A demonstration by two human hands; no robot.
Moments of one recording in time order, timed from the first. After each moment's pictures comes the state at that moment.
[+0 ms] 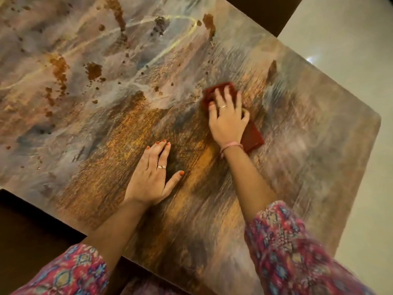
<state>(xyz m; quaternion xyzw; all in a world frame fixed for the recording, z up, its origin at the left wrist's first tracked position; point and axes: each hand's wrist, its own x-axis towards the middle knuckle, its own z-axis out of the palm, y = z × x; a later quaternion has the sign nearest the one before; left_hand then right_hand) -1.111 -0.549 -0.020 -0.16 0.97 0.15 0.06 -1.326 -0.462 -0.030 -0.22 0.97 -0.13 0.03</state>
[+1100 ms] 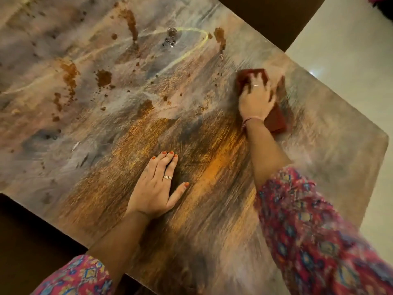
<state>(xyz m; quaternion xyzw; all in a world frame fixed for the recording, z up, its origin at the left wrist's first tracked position) -1.113 -0.552 -0.021 -0.16 0.97 0.15 0.09 -1.426 -0.485 -0.017 -0.12 0.98 -0.16 0.04</state>
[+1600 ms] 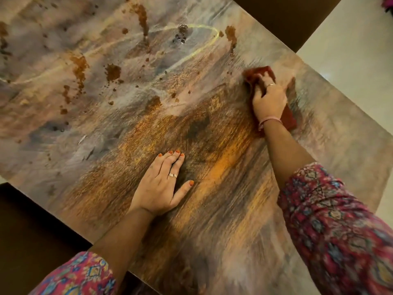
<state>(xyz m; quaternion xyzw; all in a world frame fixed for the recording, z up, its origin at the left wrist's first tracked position) -1.111 -0.552 -0.023 -0.15 0.97 0.14 0.08 -1.441 -0.469 -0.018 -0.20 0.96 -0.19 0.05</state>
